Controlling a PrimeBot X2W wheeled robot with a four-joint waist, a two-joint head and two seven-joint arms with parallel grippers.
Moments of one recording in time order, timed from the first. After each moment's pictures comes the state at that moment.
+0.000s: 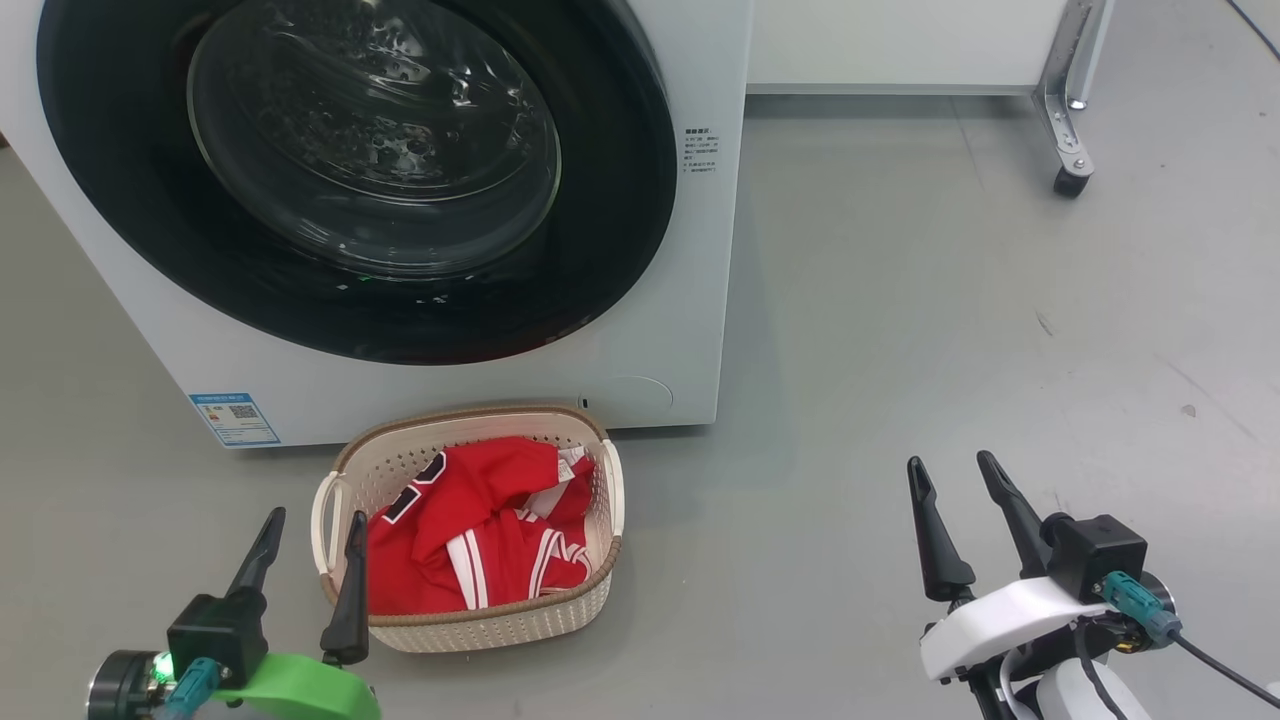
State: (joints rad) left arm 0.00 0.11 -0.14 0.22 -0.27 0.01 -0.22; right arm -0.05 -0.05 0.18 0.30 0.33 0.06 -0.25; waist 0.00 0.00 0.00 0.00
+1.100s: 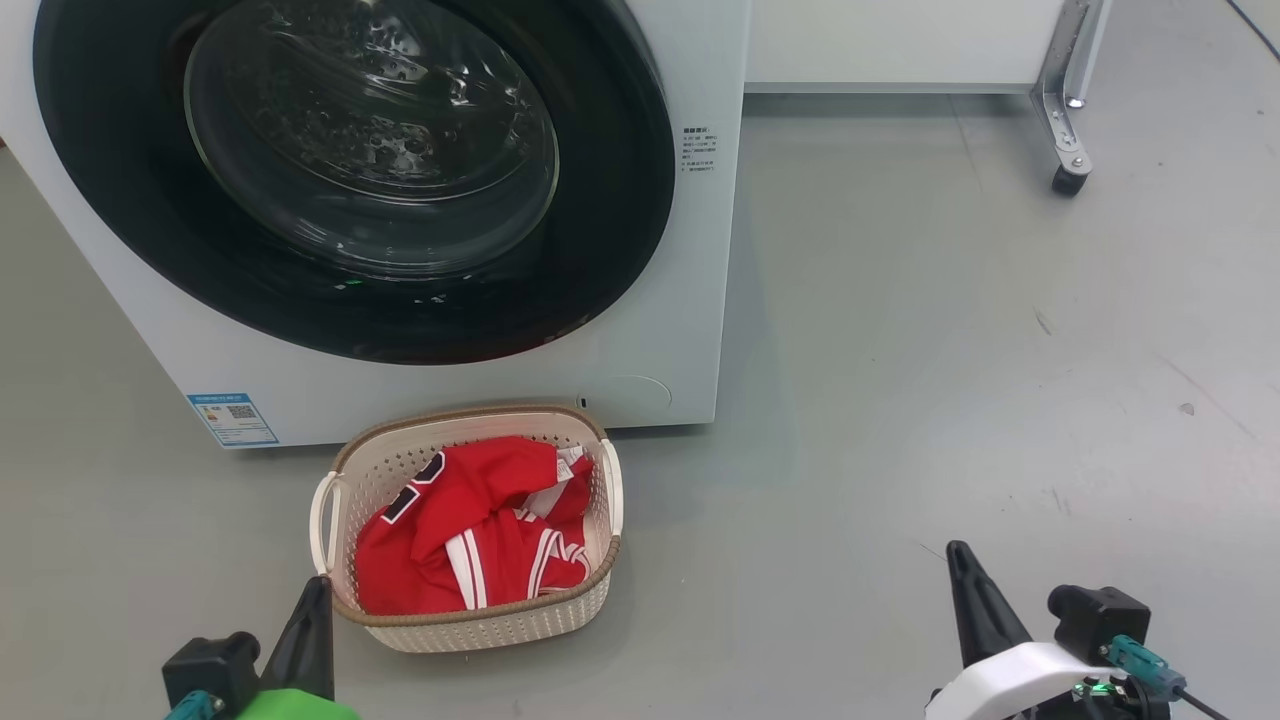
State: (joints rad) left arm 0.04 0.07 -0.12 0.32 -0.37 0.01 -0.18; right arm 0.04 -0.03 0.18 0.36 0.43 0.06 -0.23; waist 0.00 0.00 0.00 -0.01
